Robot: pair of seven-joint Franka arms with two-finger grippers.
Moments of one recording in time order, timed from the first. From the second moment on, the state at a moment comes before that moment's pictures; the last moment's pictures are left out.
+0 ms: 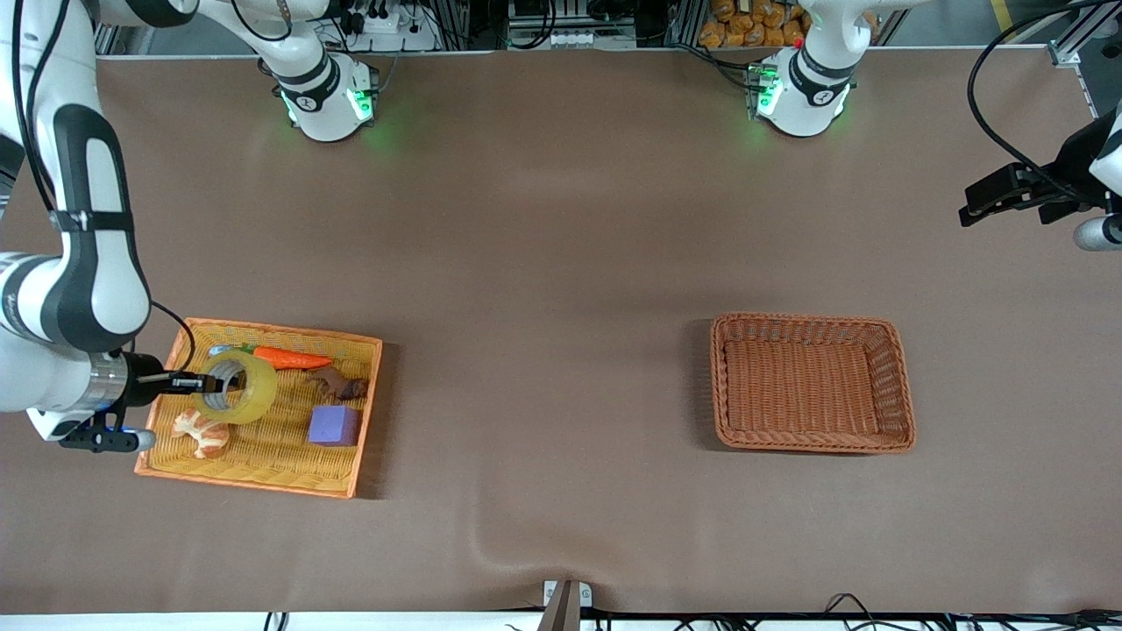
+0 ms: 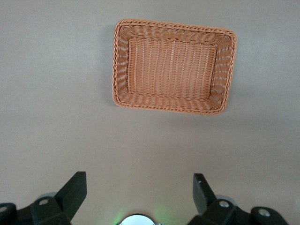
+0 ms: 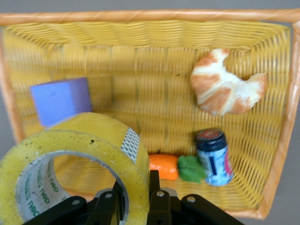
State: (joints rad) left arm 0.06 0.05 -0.10 -1.45 -0.03 1.42 -0.08; right arm -0.07 0.56 -0.05 -1.44 0.18 1.81 -0.09
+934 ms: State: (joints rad) left arm 0.05 0.05 -0.10 -1.45 -0.03 1.43 -0.08; right arm 0.42 0.54 0.00 -1.44 0.22 1.92 0.31
